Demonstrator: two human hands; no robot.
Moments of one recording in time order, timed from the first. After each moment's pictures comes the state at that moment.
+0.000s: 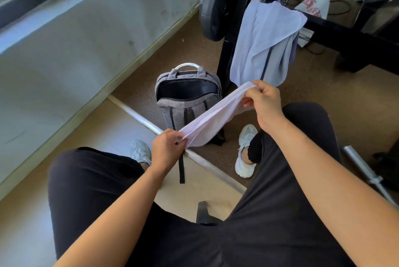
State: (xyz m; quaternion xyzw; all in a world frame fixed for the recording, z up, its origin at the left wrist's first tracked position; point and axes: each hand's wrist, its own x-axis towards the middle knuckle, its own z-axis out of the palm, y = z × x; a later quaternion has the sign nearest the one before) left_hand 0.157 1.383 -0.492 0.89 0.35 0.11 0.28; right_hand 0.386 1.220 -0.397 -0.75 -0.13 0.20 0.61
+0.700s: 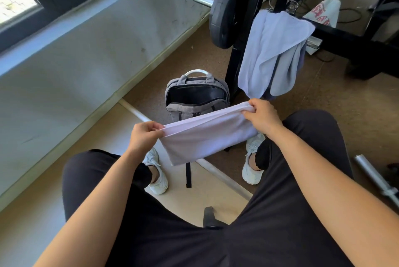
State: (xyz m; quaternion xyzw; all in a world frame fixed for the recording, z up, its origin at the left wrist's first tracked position) left_hand 0.131 1.455 -0.437 0.70 0.50 0.09 0.50; right_hand 0.392 1.225 -0.428 -0.90 -0.28 0.18 0.30
